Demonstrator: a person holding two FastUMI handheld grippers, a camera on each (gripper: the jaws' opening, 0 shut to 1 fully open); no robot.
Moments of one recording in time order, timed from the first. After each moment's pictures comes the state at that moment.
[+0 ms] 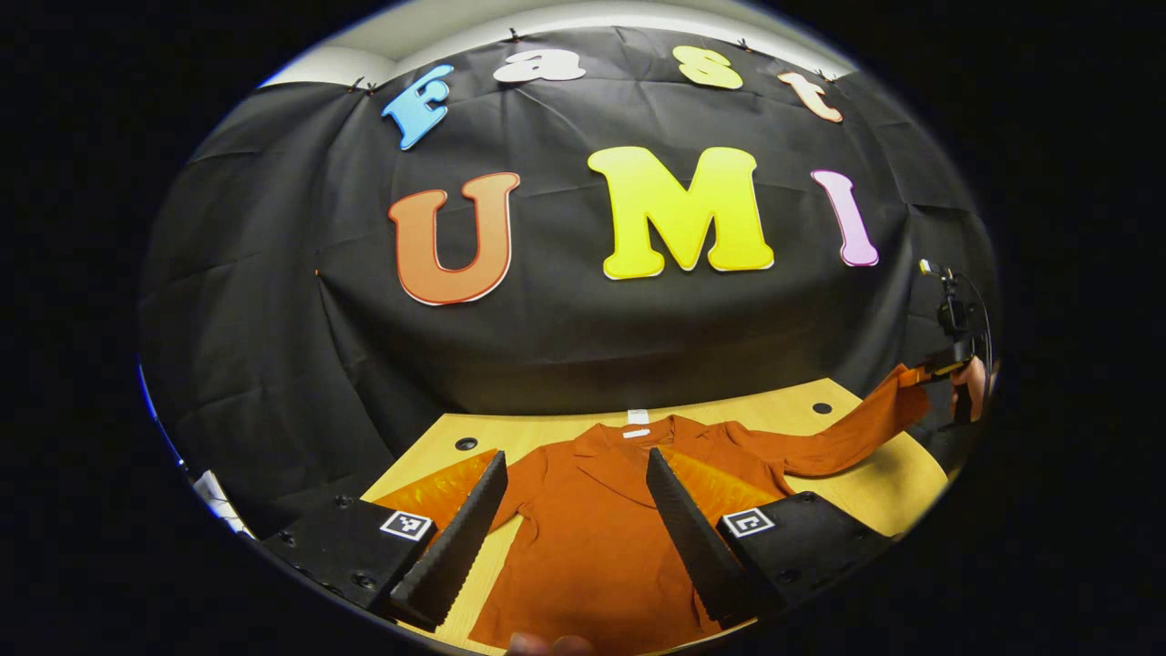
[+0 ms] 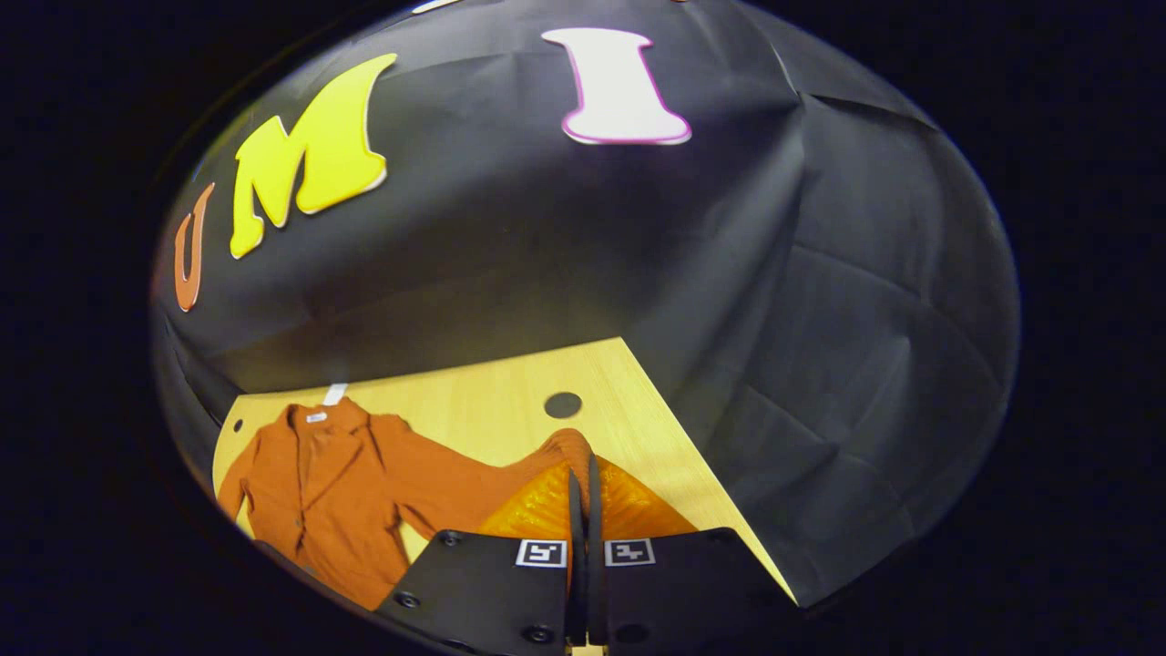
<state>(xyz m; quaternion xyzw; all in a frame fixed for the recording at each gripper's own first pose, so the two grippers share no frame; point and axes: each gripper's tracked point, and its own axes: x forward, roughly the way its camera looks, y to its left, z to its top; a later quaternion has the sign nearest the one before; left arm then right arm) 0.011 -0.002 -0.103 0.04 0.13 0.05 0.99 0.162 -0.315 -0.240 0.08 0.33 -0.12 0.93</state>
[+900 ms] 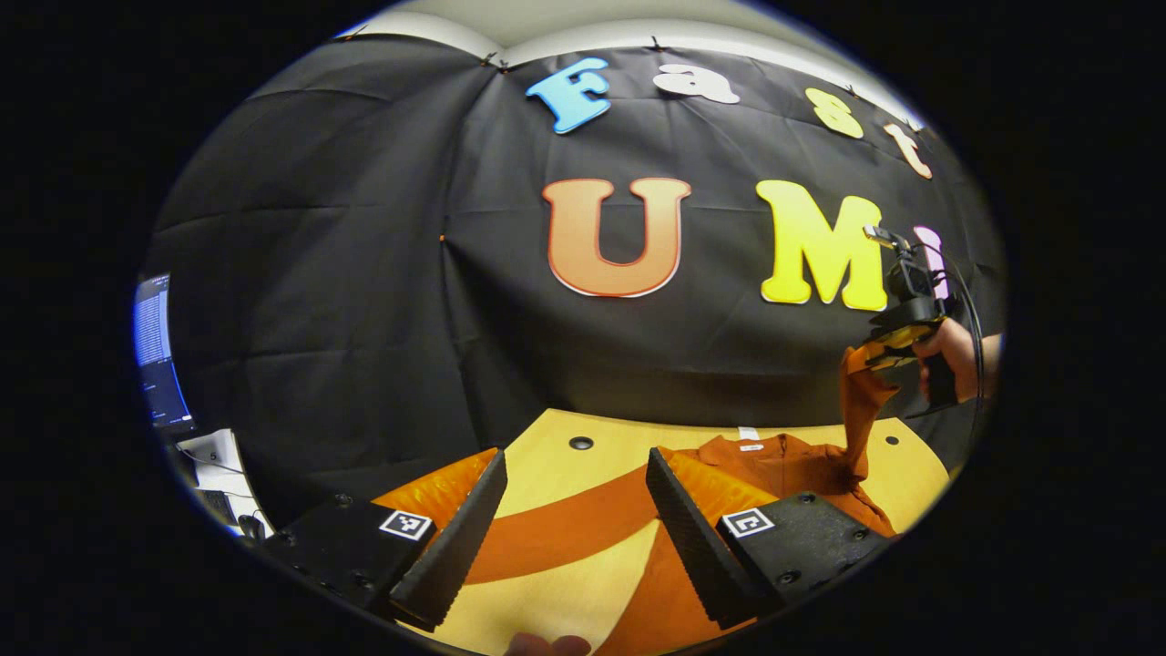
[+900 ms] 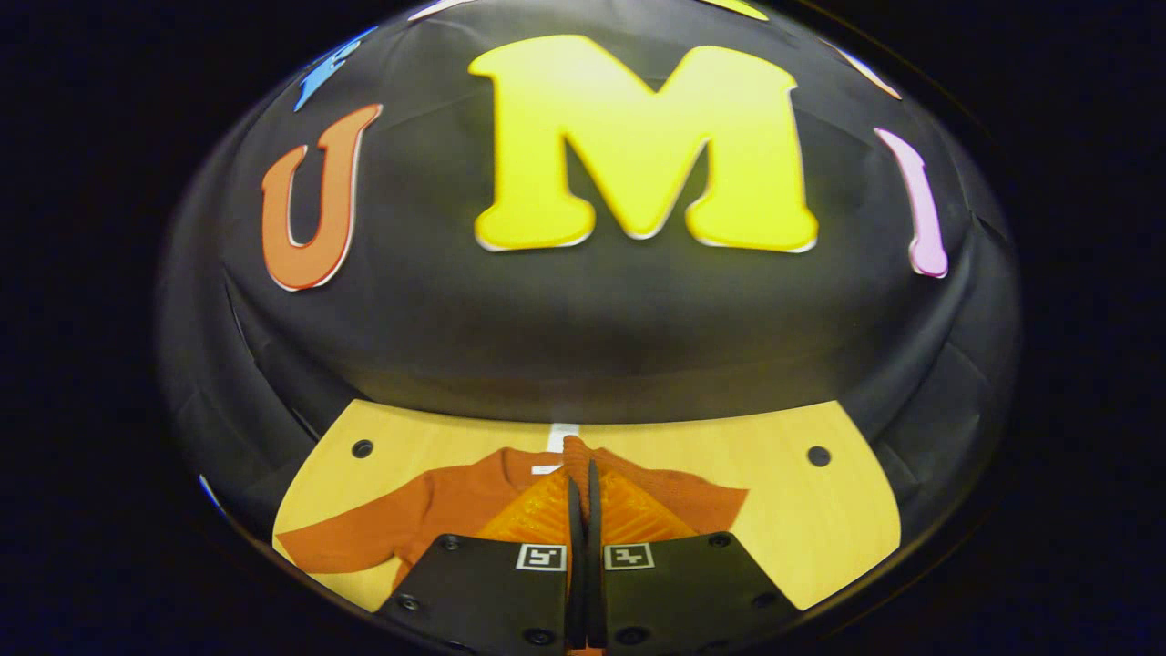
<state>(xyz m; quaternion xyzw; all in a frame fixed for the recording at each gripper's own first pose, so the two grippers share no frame) -0.035 0.216 -0.117 -0.03 0.11 0.16 0.98 0.254 0.113 -0.181 0.03 0.33 0.04 0.94</state>
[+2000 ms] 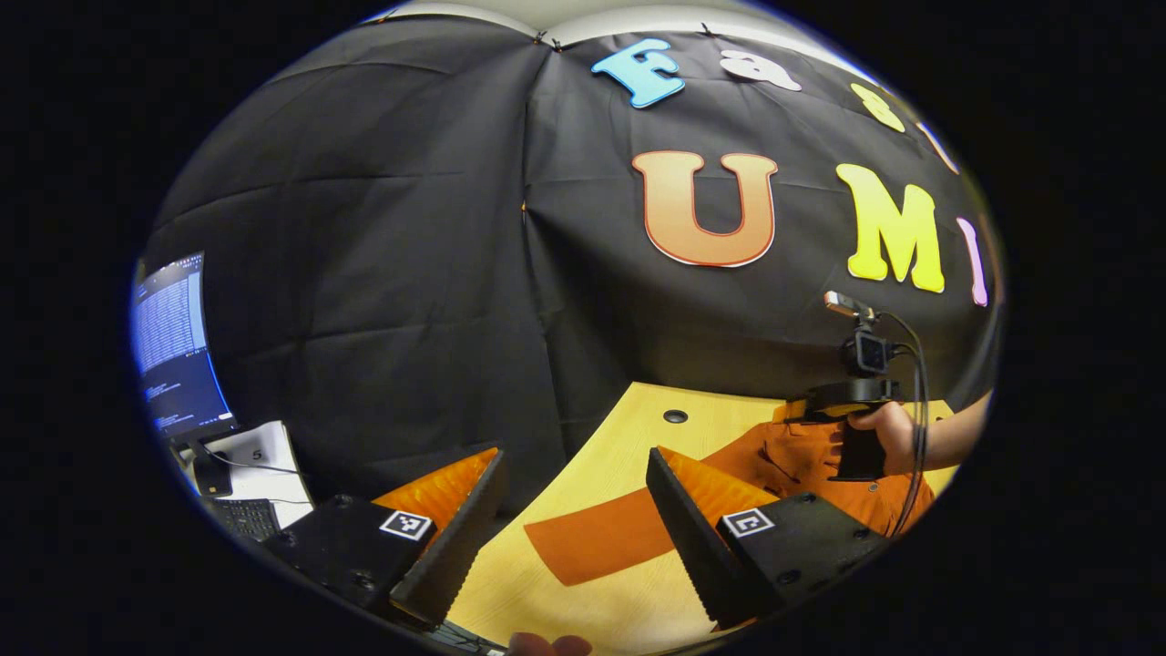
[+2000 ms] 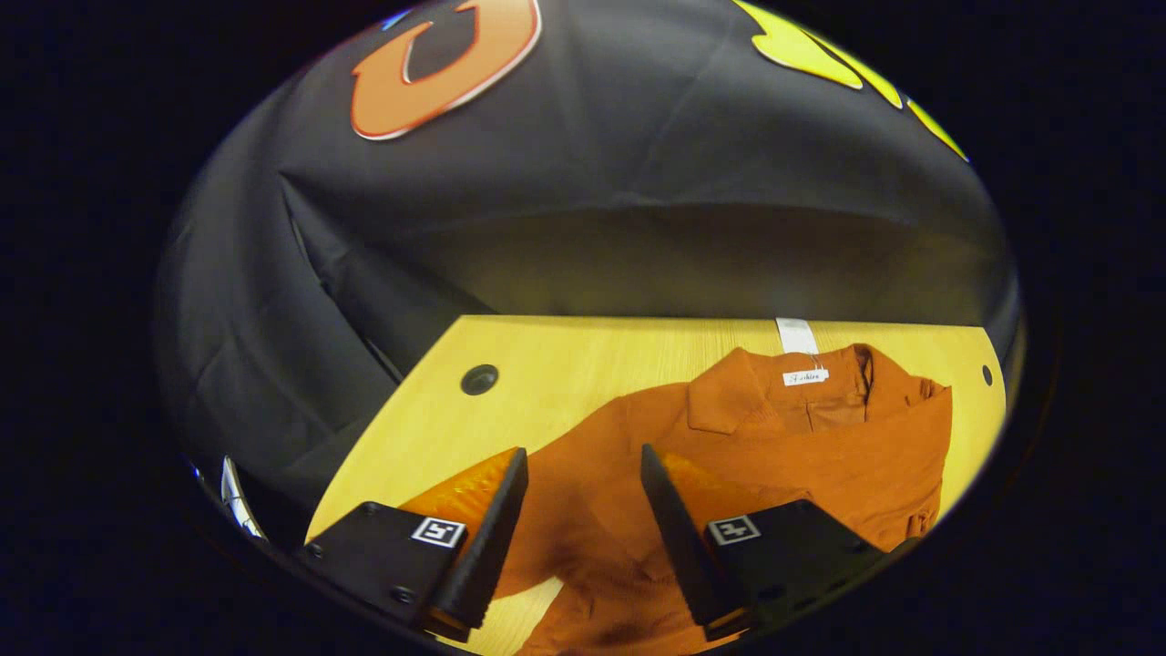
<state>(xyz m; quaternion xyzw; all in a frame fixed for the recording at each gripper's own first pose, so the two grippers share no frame) -0.068 0.321 -0.157 -0.03 0.14 0.23 0.96 0.209 0.338 -0.325 0.06 0.39 0.17 0.90</state>
